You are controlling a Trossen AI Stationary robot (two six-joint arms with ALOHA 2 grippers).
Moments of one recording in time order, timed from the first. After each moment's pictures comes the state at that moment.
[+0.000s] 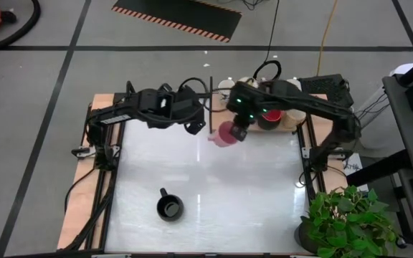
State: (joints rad) left arm 0.01 1.89 2.35 -1.57 -0.68 -0.54; right arm -0.22 1.66 1.87 -1.32 -0.05 0.27
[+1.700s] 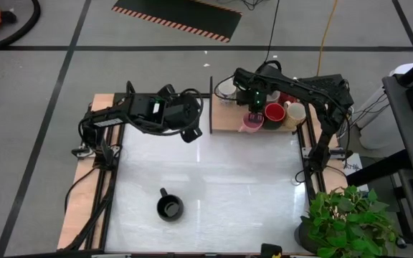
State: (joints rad) left arm -0.05 1.85 2.35 -1.51 -0.68 -0.33; right arm -0.61 1.79 1.64 -1.39 0.05 -0.45
